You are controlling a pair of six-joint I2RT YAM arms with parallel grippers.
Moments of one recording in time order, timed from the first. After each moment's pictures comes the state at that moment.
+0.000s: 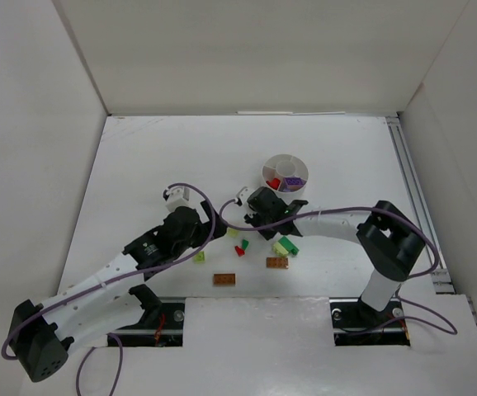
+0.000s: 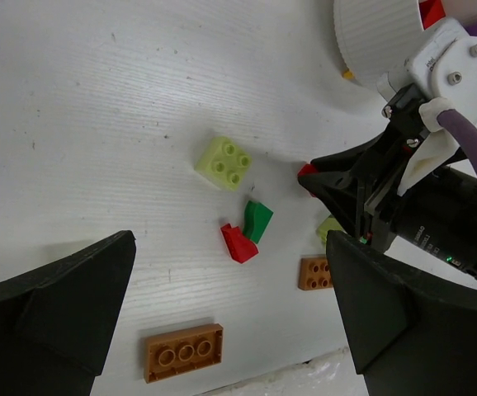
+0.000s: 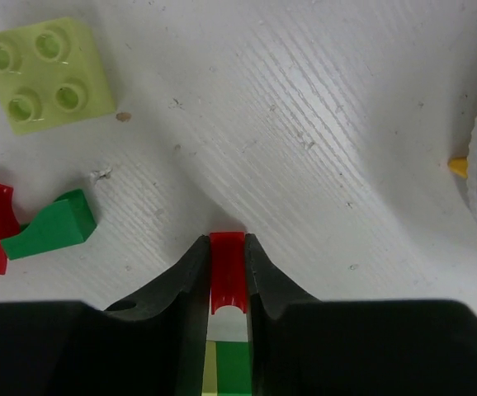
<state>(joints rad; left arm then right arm) -0.78 0.82 0.55 -0.39 -0.29 -0.97 0.88 1.73 1.00 -0.27 0.12 -0.05</state>
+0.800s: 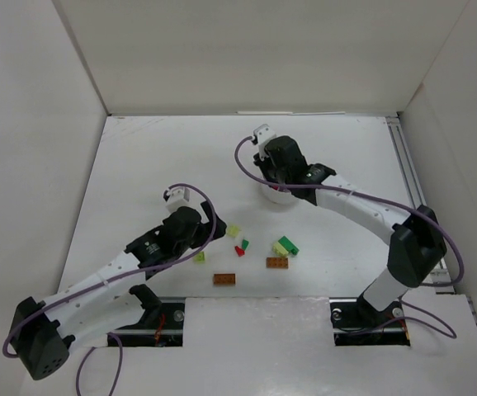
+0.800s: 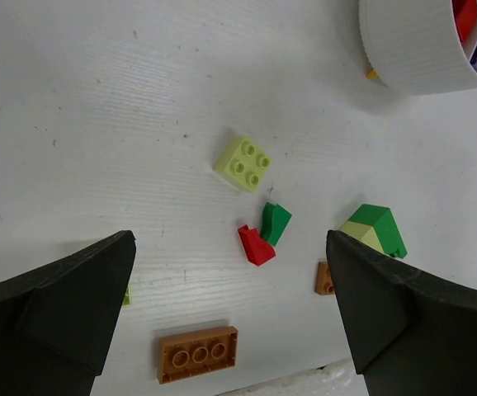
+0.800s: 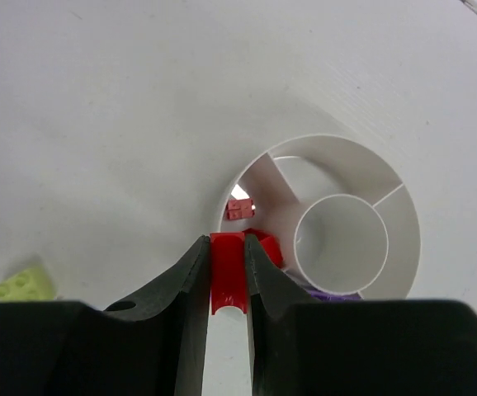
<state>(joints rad) -0.78 0.84 0.55 -0.41 -0.31 -0.96 0.72 1.59 1.29 -0.28 0.22 -0.06</state>
